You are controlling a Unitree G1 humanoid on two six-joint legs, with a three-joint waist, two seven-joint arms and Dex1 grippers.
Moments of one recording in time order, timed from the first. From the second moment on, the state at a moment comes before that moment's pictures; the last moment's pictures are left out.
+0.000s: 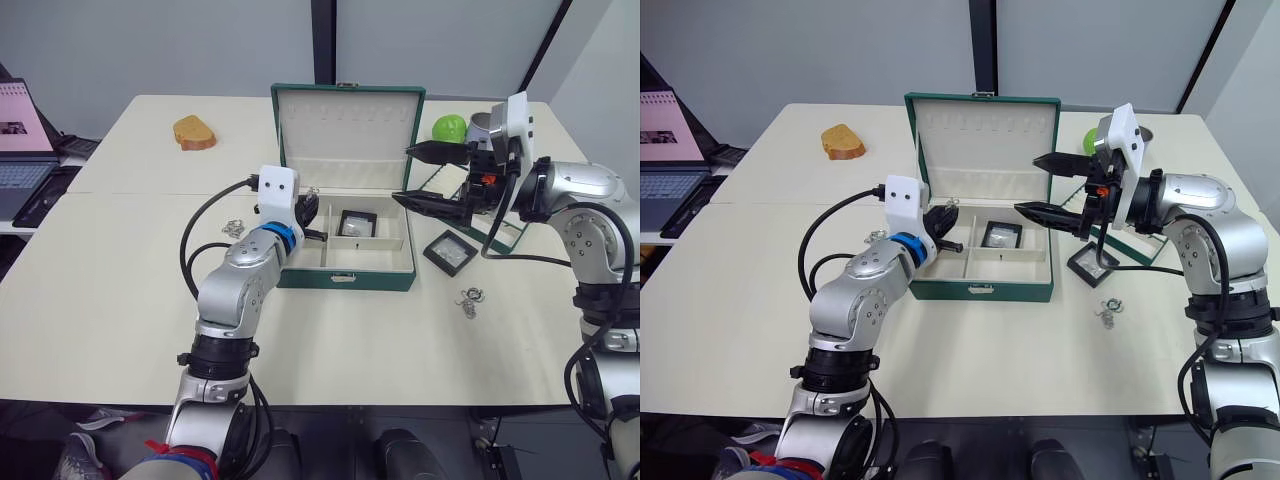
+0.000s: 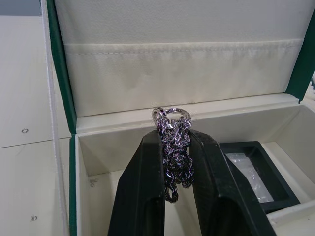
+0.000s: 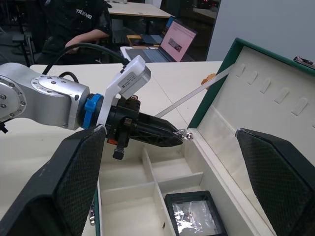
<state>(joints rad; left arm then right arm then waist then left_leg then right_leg) -0.62 0.15 0.01 -0.11 -0.25 0.75 -0.10 -0.84 -0.67 -0.01 -0.02 0.53 0.58 1.08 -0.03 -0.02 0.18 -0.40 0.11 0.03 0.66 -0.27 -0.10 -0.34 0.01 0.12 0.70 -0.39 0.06</state>
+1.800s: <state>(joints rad) -0.53 0.31 0.10 -0.36 -0.49 0.82 -0.43 -0.74 -0.73 -0.08 -0.05 0.58 0.62 1.11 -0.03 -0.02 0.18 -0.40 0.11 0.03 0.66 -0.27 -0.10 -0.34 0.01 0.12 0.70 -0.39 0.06</state>
